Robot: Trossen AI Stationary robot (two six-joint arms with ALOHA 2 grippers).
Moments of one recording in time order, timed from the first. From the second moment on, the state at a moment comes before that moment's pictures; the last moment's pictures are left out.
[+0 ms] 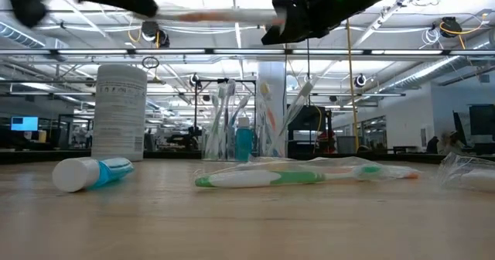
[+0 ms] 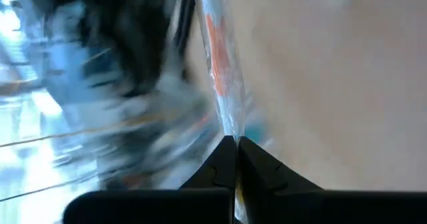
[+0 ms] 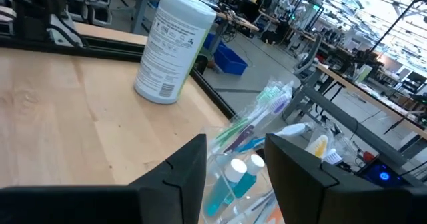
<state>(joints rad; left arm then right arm) -0.66 1.41 0.98 -0.54 -1.01 0.60 0.26 1.57 0.87 0.45 0.96 -0.18</state>
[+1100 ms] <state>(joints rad) 0.10 1.39 0.98 -0.40 -0.76 2.07 0.26 1.57 0.87 0.45 0.96 -0.22</state>
